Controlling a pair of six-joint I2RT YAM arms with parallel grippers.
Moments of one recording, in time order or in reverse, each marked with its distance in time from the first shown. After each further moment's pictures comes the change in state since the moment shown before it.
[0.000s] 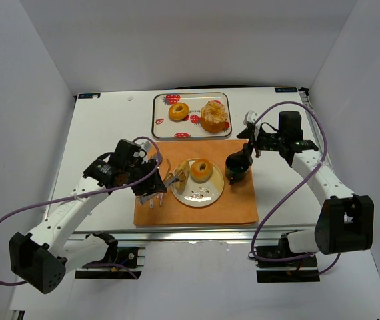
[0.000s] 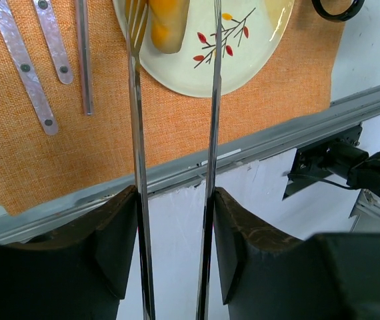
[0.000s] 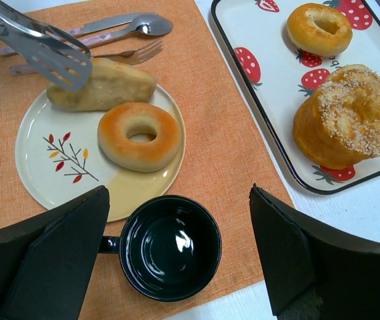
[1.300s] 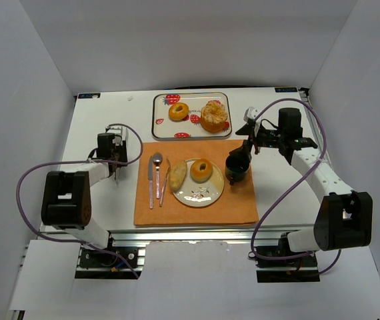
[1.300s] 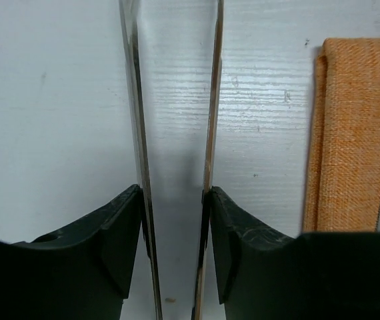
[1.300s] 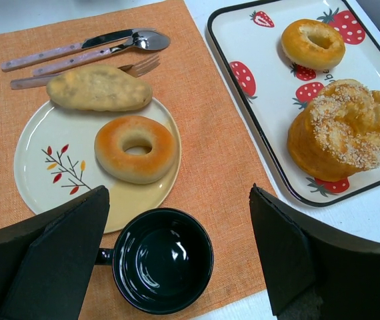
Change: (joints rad) left arm 0.478 0.486 -0.195 0.932 -0.381 0.653; right arm 0.000 0.028 0.026 0.045 -0.025 0.039
